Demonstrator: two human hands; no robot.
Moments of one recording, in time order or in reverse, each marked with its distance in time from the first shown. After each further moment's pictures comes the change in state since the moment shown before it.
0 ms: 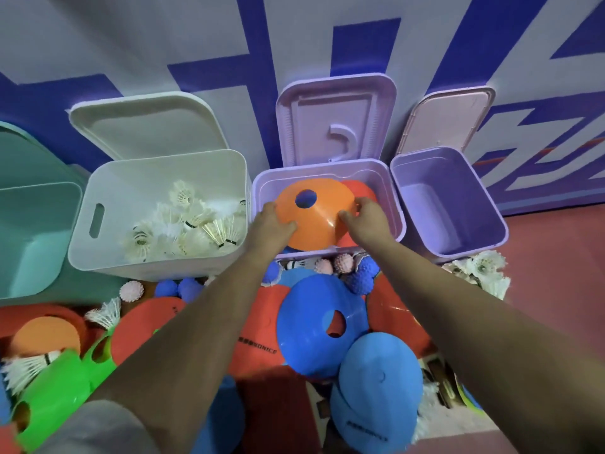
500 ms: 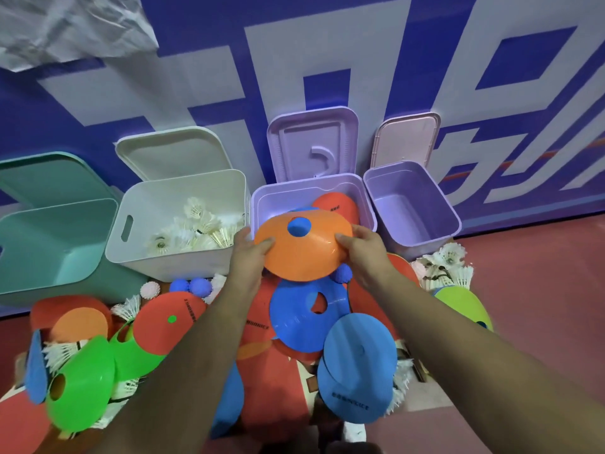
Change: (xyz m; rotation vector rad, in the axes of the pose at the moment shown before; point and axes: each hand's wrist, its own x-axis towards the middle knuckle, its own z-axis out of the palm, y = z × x) left_hand -0.126 0.006 -0.022 -0.993 0.093 -0.126; right_hand -0.118 0.019 -0.047 0.876 -0.091 0.142
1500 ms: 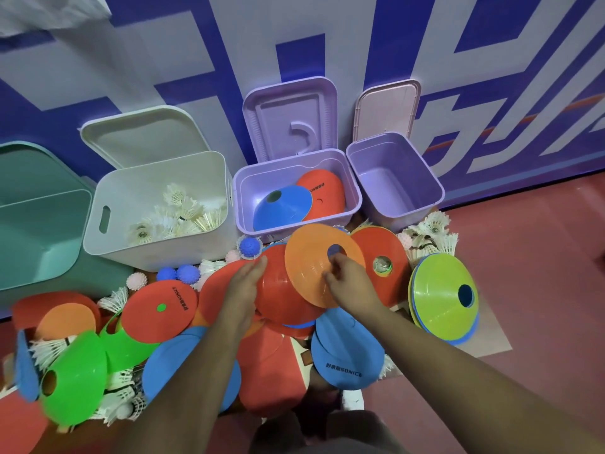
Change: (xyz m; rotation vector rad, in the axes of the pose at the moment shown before) left_hand -0.038 -0.076 -0.037 0.089 -0.160 -0.200; right_hand -0.065 0.071 -0.030 -0.824 -0.117 -0.272
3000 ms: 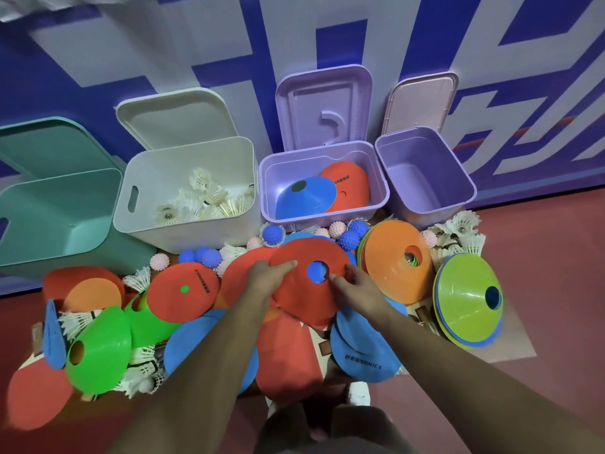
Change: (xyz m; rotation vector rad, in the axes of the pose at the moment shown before) left_hand 0.017 0.001 -0.015 0.417 0.175 -0.166; right_hand -0.007 0.009 0.038 0.399 -0.161 0.280
